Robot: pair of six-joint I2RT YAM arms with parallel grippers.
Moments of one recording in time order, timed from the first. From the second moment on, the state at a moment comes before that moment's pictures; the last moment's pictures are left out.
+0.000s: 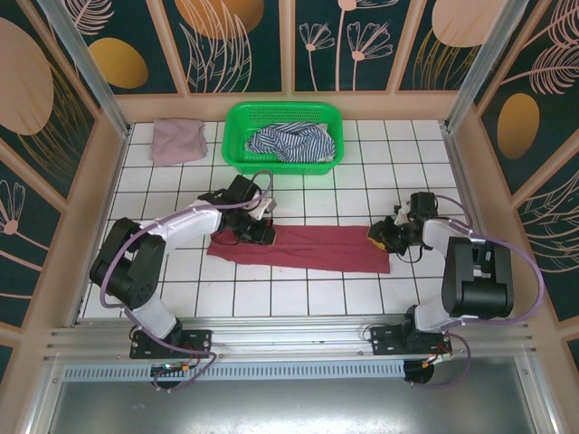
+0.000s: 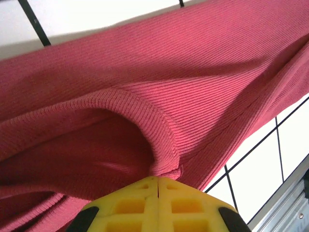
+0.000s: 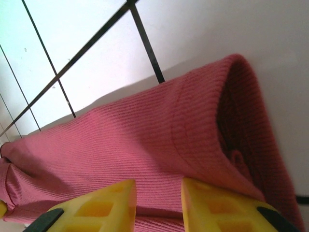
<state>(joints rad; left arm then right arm) -0.56 1.67 1.01 -0.52 0.49 -0.34 -0.07 1.47 0.64 -0.40 -0.59 0.47</state>
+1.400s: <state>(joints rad) -0.34 1.69 0.99 -0.69 0.07 -0.59 0.11 1.35 0.53 -0.44 -0.55 0.57</state>
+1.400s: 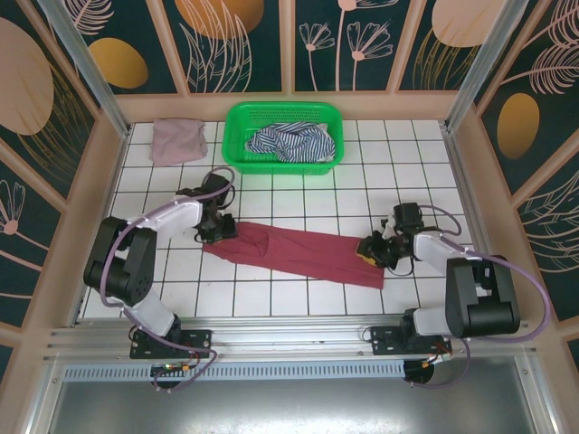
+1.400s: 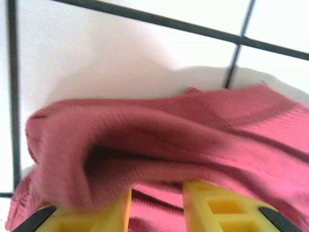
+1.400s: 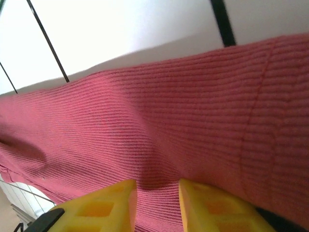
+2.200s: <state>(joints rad) -0.28 2.08 1.48 -0.74 -0.24 -0.30 0.64 1.19 0.58 -0.45 -0.51 0.84</state>
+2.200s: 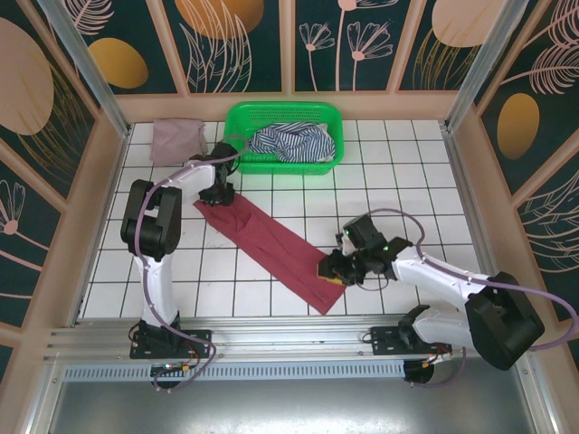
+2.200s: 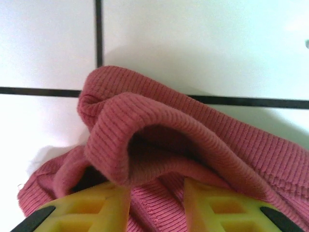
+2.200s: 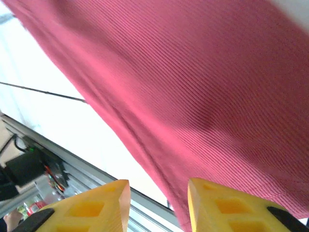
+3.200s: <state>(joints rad) -1.12 1.55 1.01 -0.51 0.10 -0.99 0.39 1.33 0.61 -0.60 -0.47 0.64</state>
